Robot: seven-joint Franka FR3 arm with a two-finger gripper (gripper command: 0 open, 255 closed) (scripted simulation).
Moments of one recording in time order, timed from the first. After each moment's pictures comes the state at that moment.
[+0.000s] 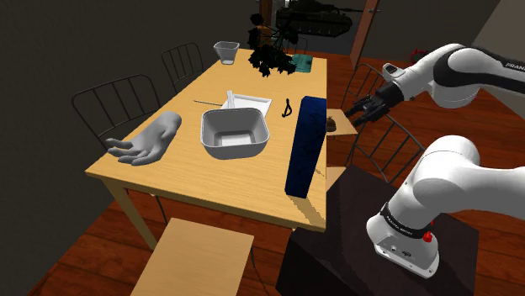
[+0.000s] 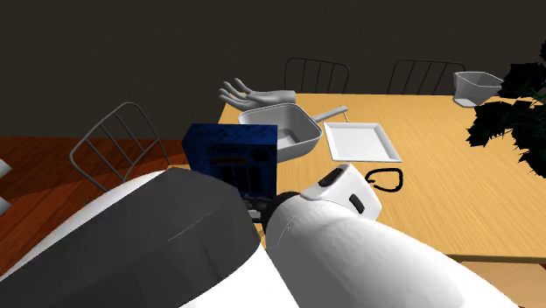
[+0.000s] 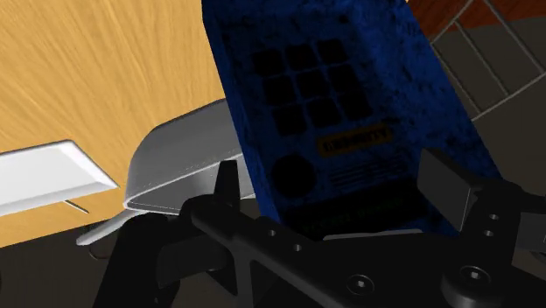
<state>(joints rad) -0.02 -1.35 -0.89 -2.96 -0.05 2.07 -0.95</state>
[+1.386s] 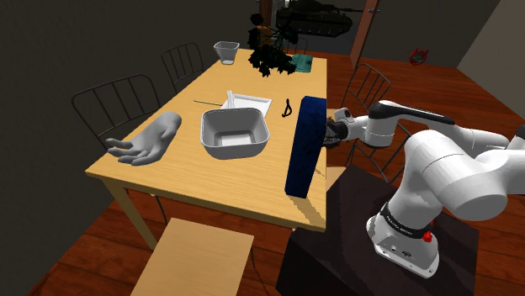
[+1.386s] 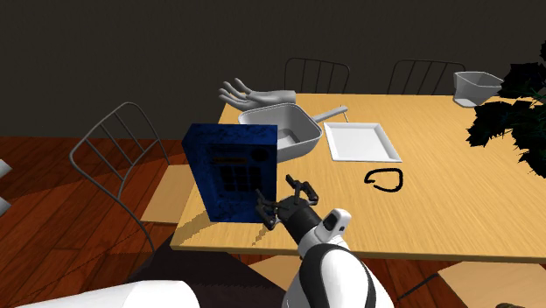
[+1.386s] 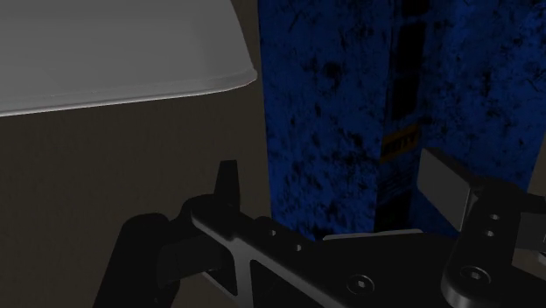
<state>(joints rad) 0.72 -1.55 -1.93 -2.76 -0.12 2.40 -1.81</state>
